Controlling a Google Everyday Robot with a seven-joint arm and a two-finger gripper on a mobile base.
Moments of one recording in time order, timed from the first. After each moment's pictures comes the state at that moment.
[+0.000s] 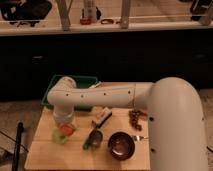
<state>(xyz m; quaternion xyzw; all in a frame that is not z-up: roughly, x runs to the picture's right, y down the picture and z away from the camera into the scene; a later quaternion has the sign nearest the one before) -0.212 0.197 0.724 -0.21 -0.35 -0.63 0.66</state>
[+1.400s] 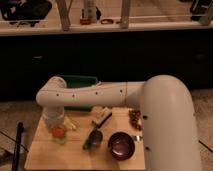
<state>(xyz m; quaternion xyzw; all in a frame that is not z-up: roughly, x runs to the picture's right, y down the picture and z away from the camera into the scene) -0.251 0.198 0.700 -0.18 -0.38 -0.67 0.62</state>
